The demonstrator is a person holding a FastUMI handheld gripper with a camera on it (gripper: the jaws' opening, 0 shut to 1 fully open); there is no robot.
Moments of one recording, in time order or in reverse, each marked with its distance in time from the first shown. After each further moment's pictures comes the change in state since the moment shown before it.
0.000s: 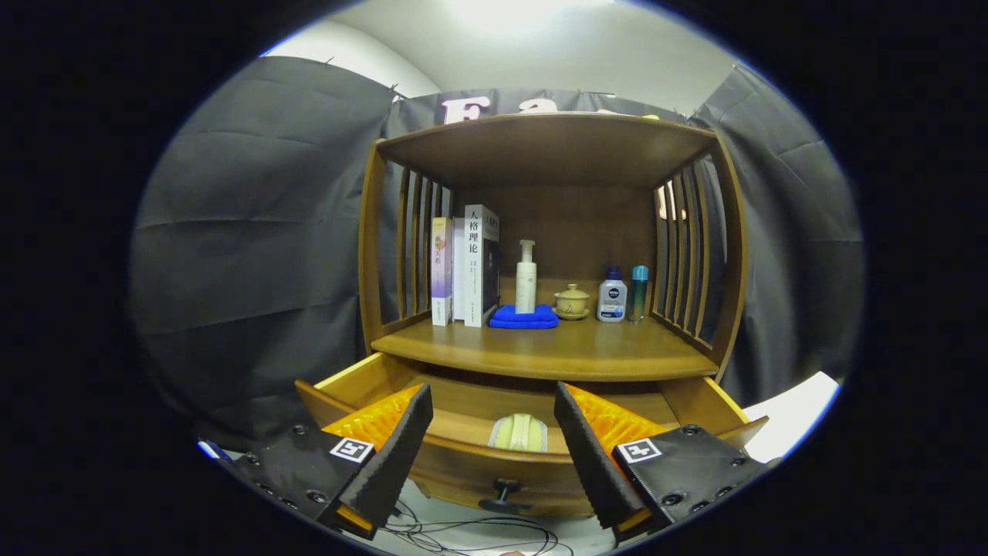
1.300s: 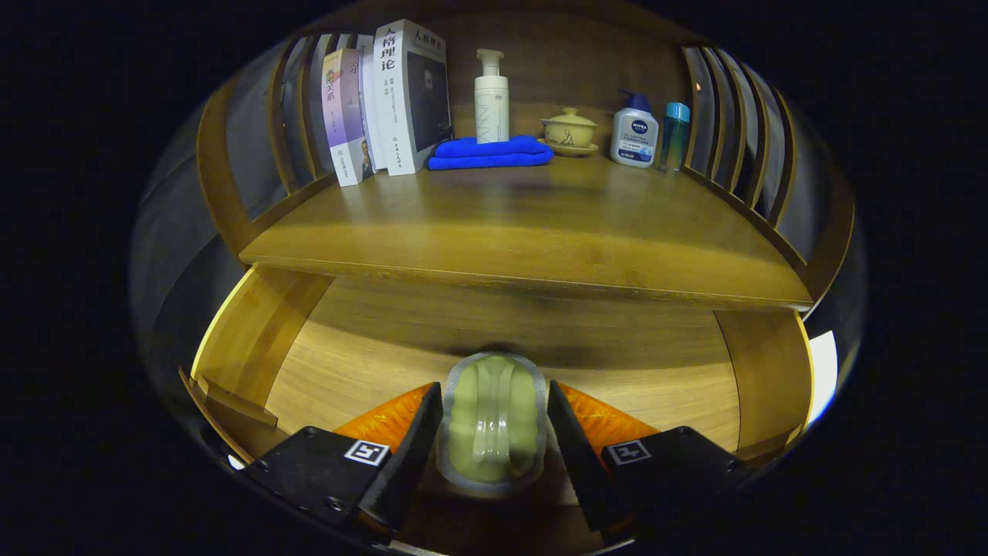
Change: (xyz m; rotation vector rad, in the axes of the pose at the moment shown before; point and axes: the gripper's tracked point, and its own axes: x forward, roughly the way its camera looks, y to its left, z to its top) arm 0.131 -0.029 -0.128 0.085 0.659 -0.070
